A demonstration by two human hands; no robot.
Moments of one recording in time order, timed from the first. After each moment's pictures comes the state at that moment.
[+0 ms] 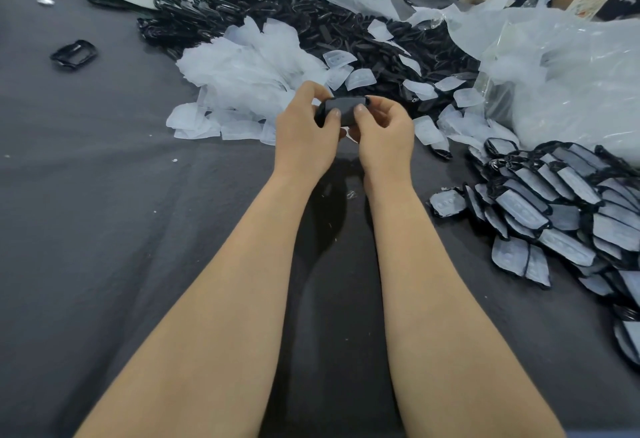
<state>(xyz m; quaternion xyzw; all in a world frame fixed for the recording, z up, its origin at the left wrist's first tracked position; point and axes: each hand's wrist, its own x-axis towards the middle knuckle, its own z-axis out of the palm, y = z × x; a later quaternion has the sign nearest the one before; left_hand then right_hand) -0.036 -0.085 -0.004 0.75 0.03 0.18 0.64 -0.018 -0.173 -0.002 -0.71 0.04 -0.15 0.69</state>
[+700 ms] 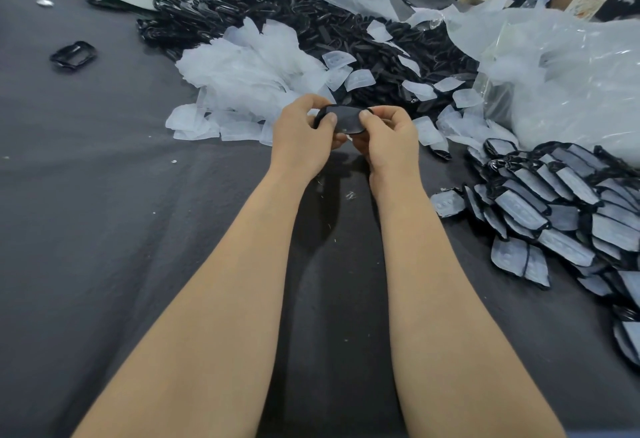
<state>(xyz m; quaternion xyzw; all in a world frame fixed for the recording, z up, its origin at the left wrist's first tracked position) -0.031 -0.082 -0.007 0.70 0.06 0.12 0.70 -0.015 -0.180 -0.001 -0.67 0.07 -0.11 0.73</state>
